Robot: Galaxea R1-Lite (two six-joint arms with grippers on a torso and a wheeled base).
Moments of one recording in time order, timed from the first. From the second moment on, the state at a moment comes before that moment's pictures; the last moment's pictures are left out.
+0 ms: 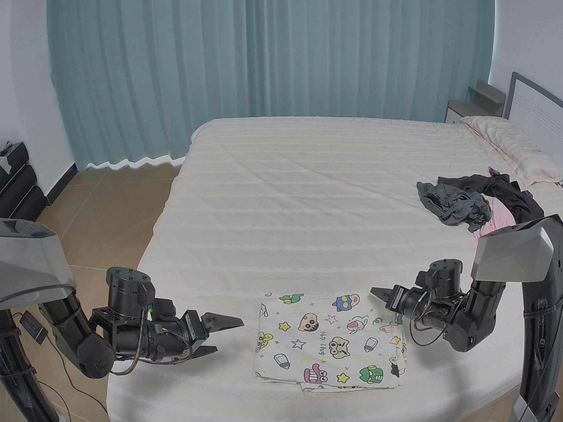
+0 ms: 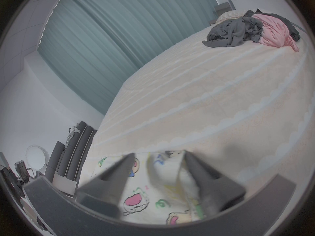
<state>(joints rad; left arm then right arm) -0.34 2.01 -0.32 -1.02 -0.53 -0.95 0.27 2.42 -0.58 -1.32 0.12 0.61</state>
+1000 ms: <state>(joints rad) -0.34 2.02 -0.32 -1.04 -0.53 -0.95 0.16 2.50 -0.66 -1.31 0.12 0.63</state>
